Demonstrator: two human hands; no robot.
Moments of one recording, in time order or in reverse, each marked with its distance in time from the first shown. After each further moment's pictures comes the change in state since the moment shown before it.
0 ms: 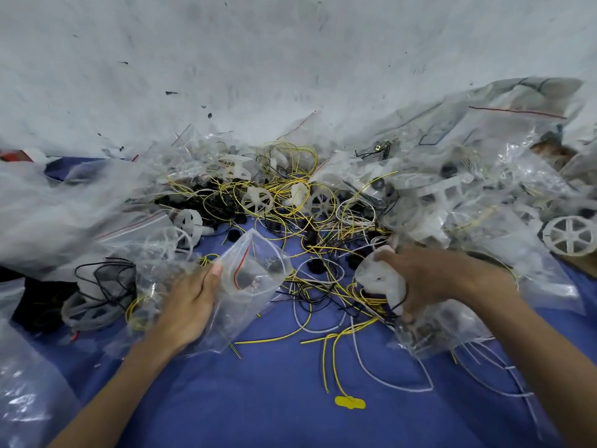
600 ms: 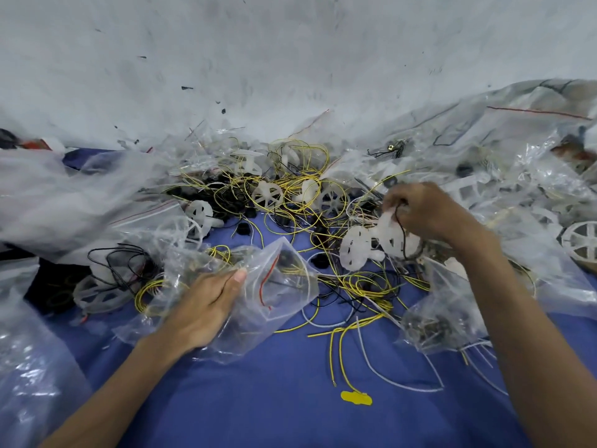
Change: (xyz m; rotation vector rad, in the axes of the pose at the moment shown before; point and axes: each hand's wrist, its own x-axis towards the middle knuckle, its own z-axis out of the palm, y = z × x) left_hand -0.014 0.012 0.000 -0.048 -0.160 0.082; right_hand 0.050 0.014 -0.035 0.402 0.727 -0.065
